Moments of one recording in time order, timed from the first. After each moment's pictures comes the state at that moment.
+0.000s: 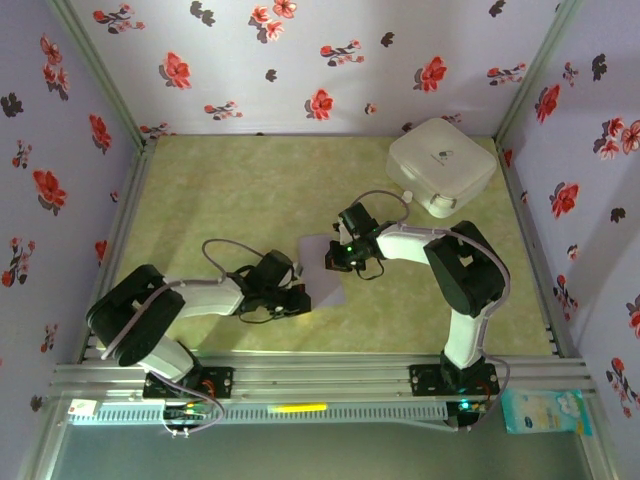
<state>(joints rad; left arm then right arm) -0.83 1.52 0.55 0.00 0.41 -0.90 0.62 1.86 1.02 -0.27 -0.42 0.61</state>
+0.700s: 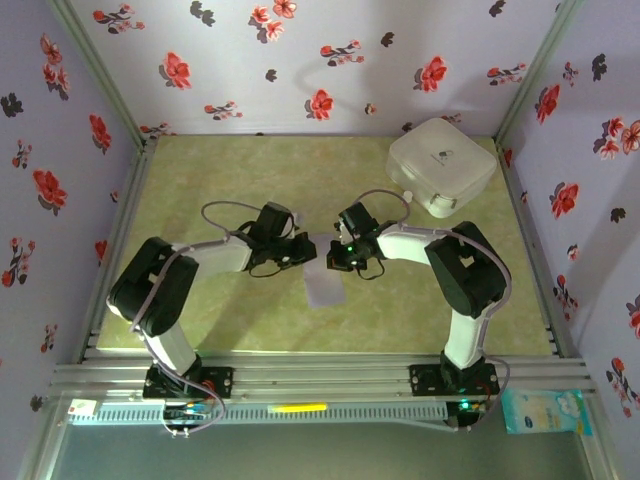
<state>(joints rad) -0.63 1.73 0.90 -0.03 0.43 -0.82 0.62 1.86 1.02 -0.28 -0.40 0.61</state>
